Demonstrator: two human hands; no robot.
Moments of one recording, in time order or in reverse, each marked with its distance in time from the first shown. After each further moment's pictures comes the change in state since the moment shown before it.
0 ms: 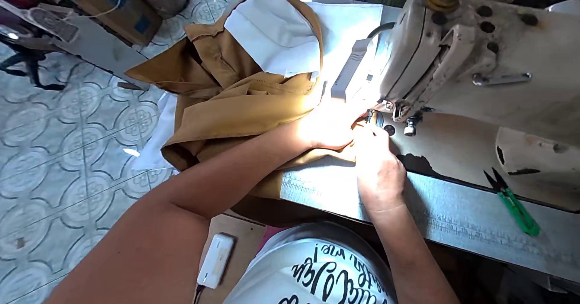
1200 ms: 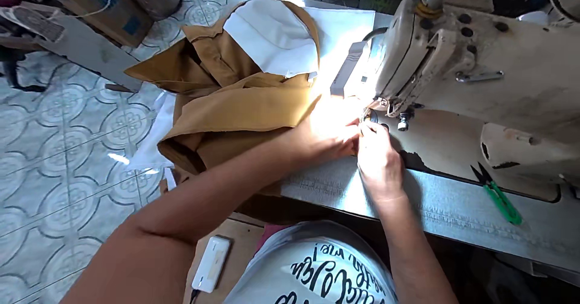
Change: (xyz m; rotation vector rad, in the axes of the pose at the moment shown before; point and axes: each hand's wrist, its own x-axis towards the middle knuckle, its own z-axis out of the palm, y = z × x) left_hand -0.036 0.014 -0.002 0.173 0.245 0.248; right_hand 0.004 0.022 0.005 0.237 0.095 -0.070
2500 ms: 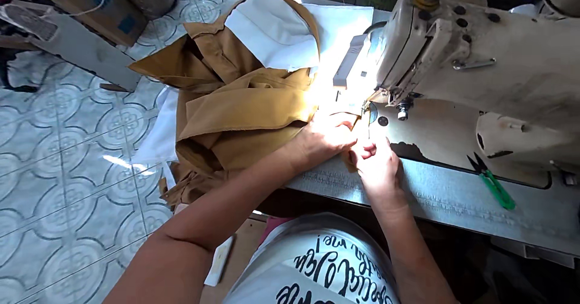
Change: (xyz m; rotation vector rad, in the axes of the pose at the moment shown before) left_hand -0.026 0.014 0.020 -0.093 0.300 0.052; right_hand -0.019 -0.028 -0.022 0.119 -0.157 0.373
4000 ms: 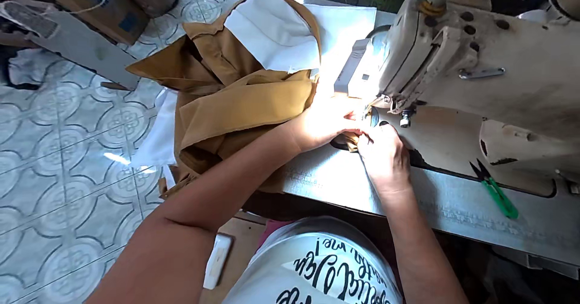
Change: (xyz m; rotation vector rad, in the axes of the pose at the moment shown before) left_hand 0.030 -0.043 -0.003 -0.108 -0.242 -0.003; right_hand 0.036 0.009 0.004 -0.250 0.141 -0.330
